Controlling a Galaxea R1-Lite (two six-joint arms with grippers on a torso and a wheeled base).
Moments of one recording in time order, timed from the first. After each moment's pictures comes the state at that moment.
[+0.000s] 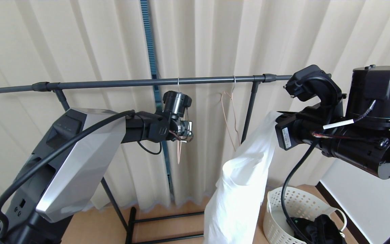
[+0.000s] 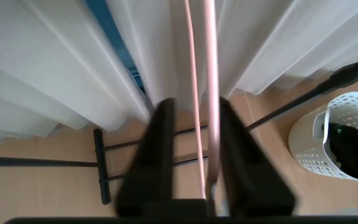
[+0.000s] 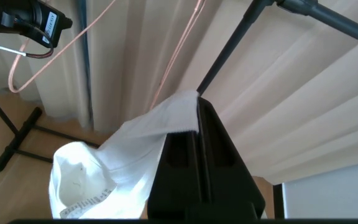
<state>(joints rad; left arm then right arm) -0.50 2.46 -2.00 0.11 0.36 -0.17 0.60 1.56 -0.93 -0.37 -0.38 -0.20</state>
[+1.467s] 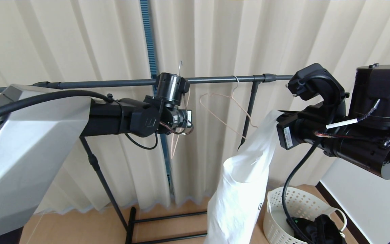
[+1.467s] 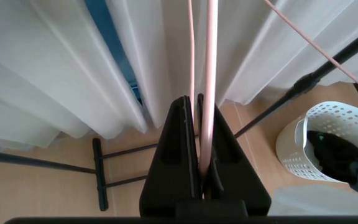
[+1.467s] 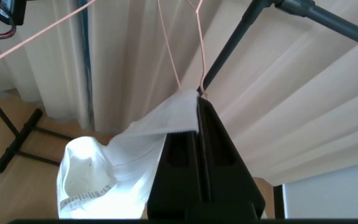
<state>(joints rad) -0.55 2.22 -1.77 0.05 0.40 -0.18 0.60 1.56 -0.93 -0.37 -0.38 -0.20</state>
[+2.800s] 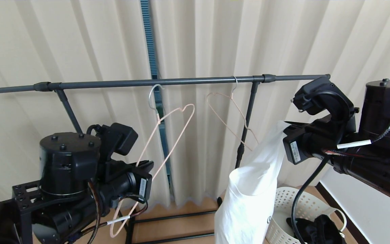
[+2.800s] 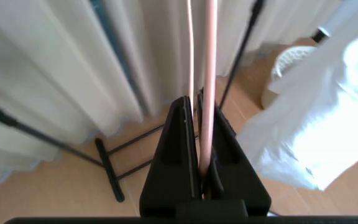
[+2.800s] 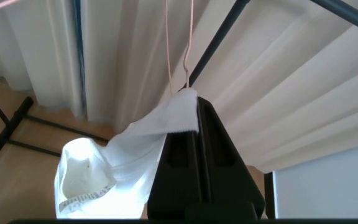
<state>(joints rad) -0.67 1.54 -0.56 -0.59 0.25 -0.01 0.65 1.50 -0.84 -0.37 -0.46 -0.20</state>
